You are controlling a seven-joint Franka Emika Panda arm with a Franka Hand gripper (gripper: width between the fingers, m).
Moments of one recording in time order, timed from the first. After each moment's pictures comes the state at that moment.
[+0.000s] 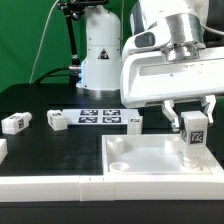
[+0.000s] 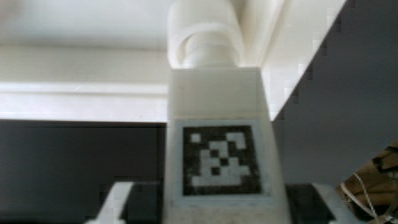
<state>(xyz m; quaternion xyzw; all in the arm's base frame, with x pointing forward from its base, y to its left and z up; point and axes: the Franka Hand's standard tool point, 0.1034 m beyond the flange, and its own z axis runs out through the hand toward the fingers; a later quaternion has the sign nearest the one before) 0.625 0.119 0.087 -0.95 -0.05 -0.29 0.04</state>
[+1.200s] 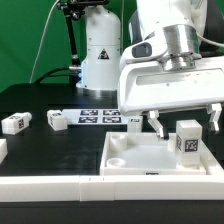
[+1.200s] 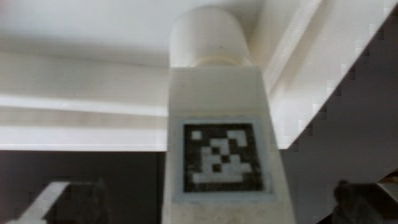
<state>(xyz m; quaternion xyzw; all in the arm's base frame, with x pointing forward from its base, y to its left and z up) 0.623 0.112 0.075 -0.95 -0.05 -0.29 0.04</state>
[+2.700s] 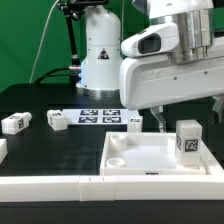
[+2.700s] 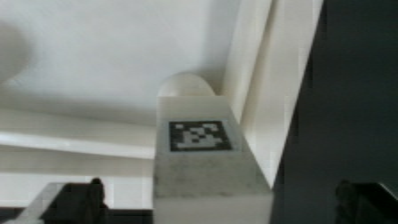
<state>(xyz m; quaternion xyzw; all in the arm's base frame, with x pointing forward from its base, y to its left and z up) 0.618 0.112 0.087 -1.00 -0.06 -0.01 0.07</state>
